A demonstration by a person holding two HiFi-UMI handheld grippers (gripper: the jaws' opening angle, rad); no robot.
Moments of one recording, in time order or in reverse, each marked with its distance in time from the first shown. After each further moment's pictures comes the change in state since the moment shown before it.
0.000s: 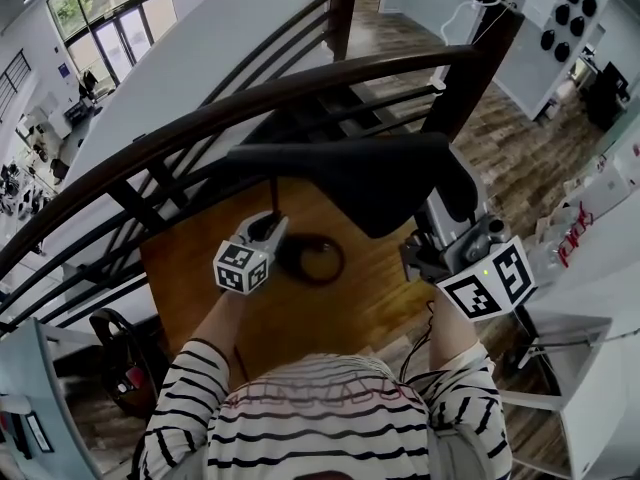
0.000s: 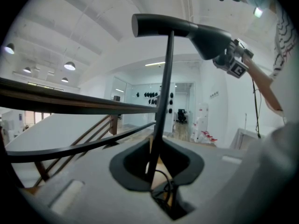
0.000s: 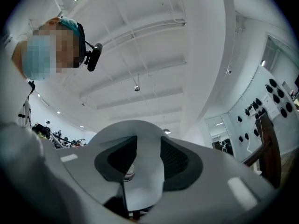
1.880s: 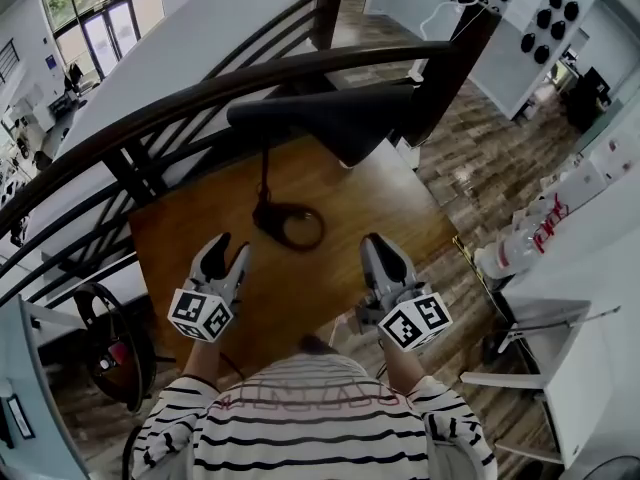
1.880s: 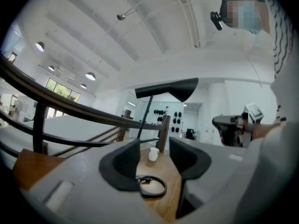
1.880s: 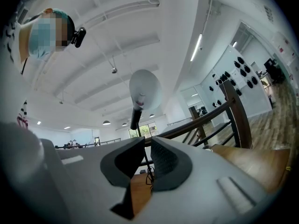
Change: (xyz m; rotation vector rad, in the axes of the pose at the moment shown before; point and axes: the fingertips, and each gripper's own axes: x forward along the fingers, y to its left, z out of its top) left arm -0.204 -0.096 0.024 -0.137 -0.234 0.122; right arm -0.175 0.094 -0.139 0.250 0.263 -0.252
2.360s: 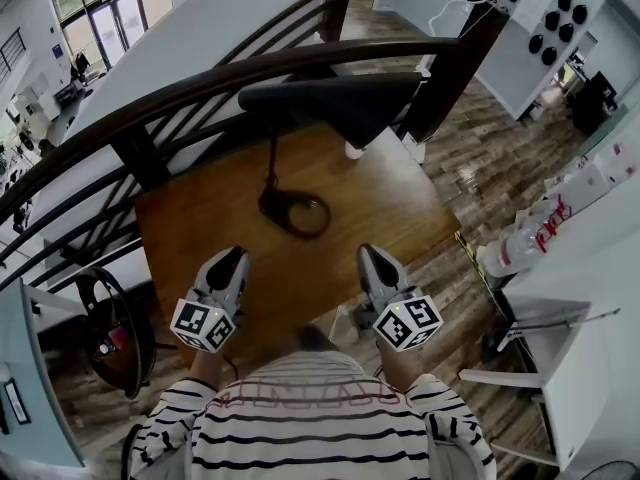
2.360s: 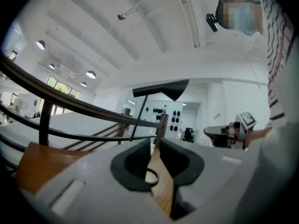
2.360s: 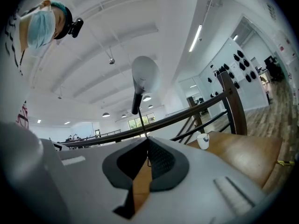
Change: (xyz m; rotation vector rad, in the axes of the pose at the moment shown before) left arm -0.051 -0.028 -0.016 -0.014 0.017 -0.006; right arm -0.026 0.010 -0.055 0.022 0.134 -0.031
